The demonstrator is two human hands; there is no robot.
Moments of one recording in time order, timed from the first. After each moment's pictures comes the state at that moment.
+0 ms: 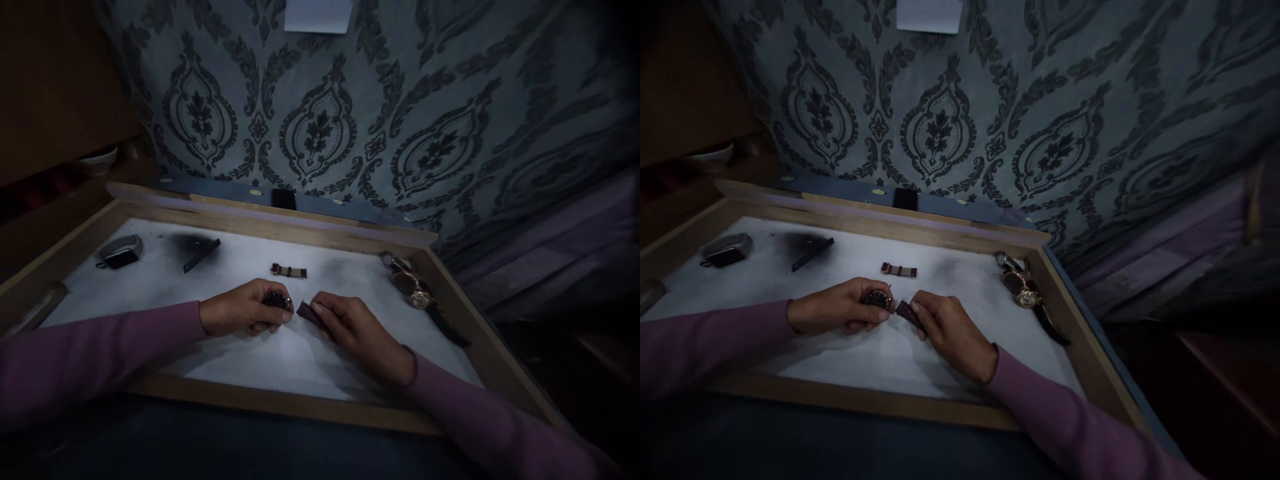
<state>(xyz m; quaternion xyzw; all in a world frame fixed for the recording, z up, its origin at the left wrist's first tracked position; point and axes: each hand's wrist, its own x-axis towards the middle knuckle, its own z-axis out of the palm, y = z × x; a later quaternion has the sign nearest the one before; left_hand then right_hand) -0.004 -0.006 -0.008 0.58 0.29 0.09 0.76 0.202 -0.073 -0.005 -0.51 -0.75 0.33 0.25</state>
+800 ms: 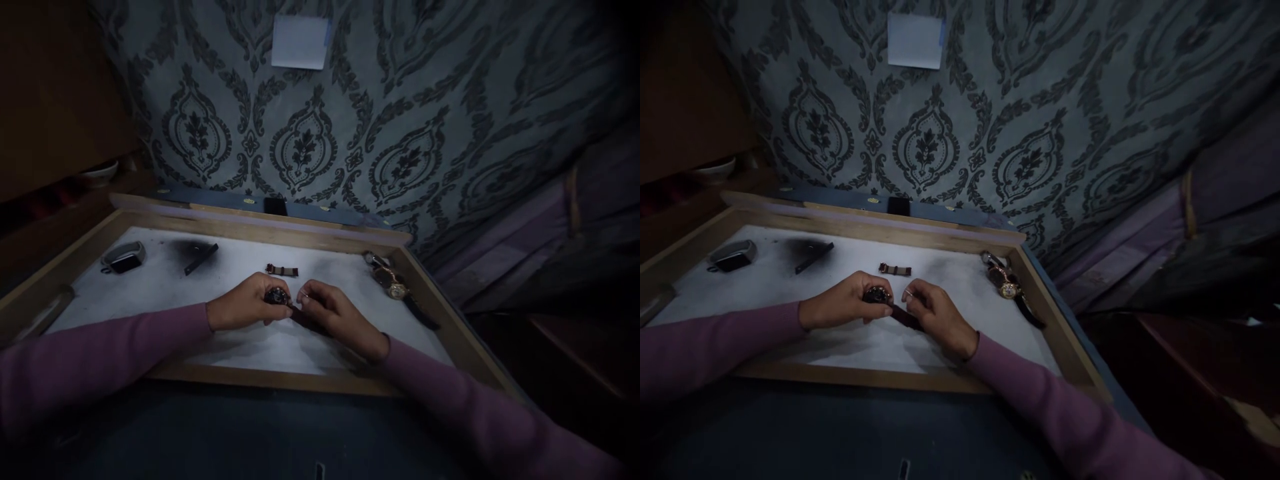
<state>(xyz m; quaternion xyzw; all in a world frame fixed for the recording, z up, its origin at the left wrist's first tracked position) 0.001 -0.016 0.002 0.72 0.26 0.17 0.63 0.189 -0.077 -0.008 -0.52 -0.62 0.46 0.36</state>
